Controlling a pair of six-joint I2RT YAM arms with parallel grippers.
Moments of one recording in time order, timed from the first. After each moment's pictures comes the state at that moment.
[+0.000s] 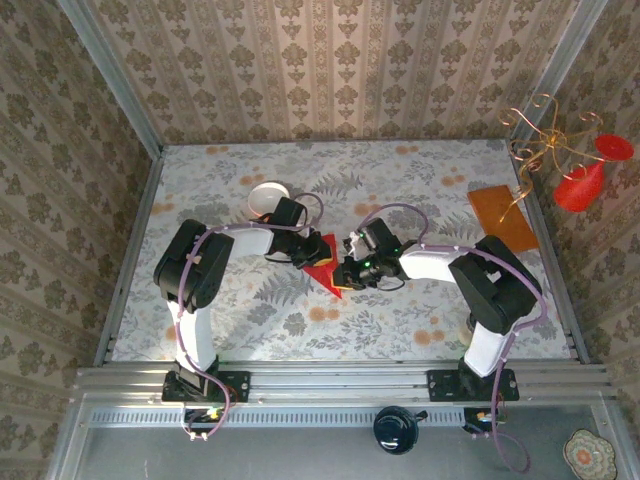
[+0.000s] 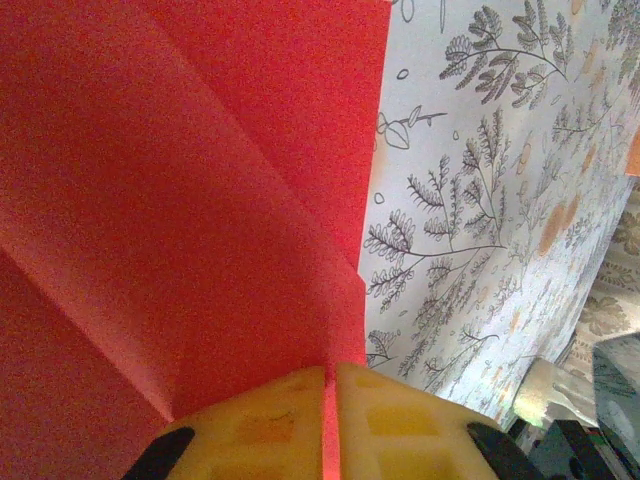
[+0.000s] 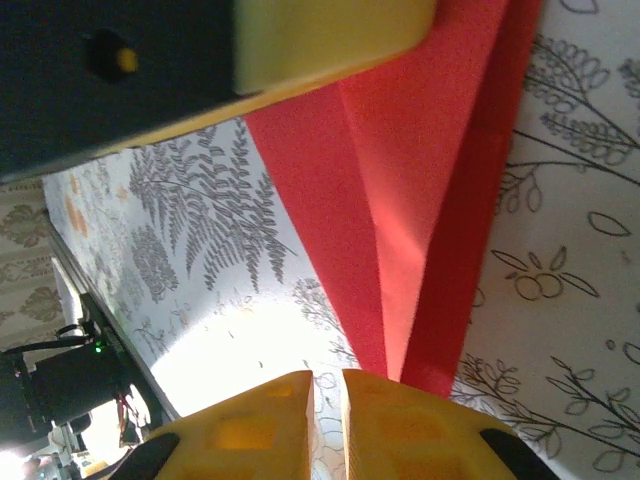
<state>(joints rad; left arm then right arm) -0.55 1.94 1.07 -0.17 0.66 -0.79 0.57 1.77 0.86 -0.09 -0.62 0.67</state>
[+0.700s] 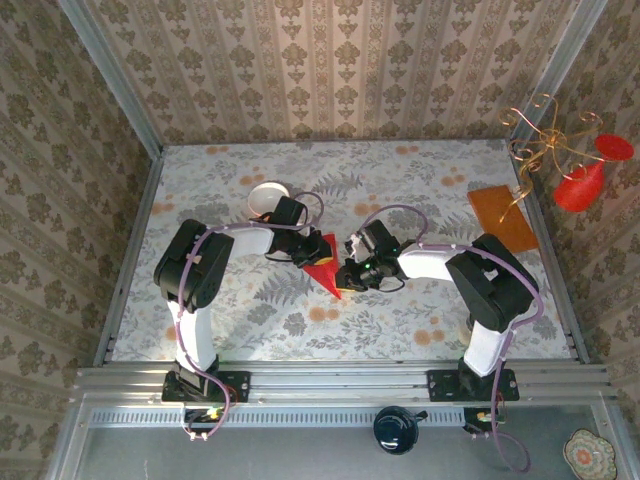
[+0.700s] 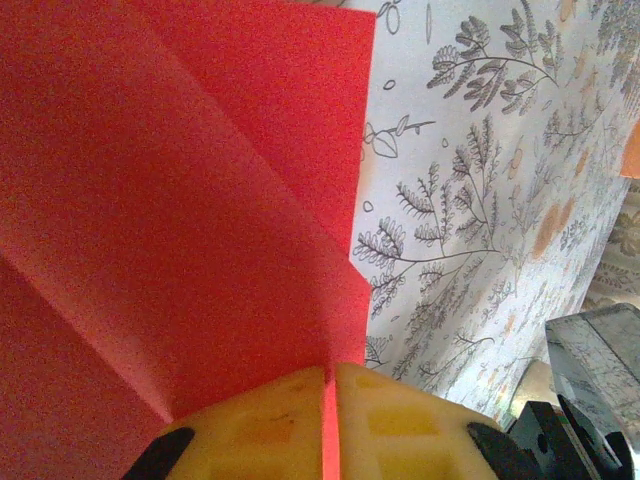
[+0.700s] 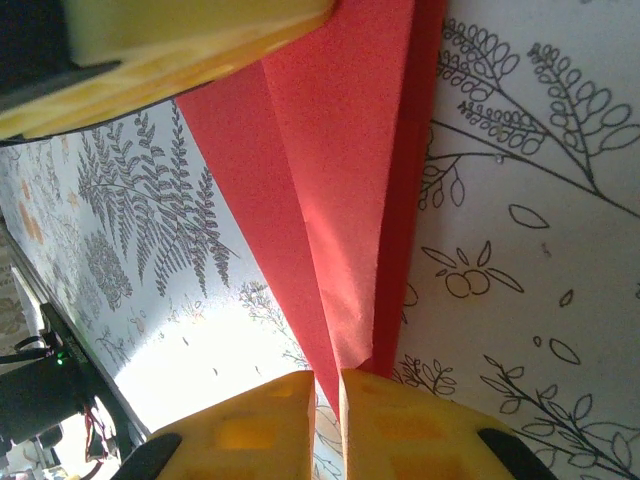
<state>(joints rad) -0.55 1.94 1.08 -0.17 0.66 -0.79 0.57 1.79 0.87 -0.13 -0.58 0.65</state>
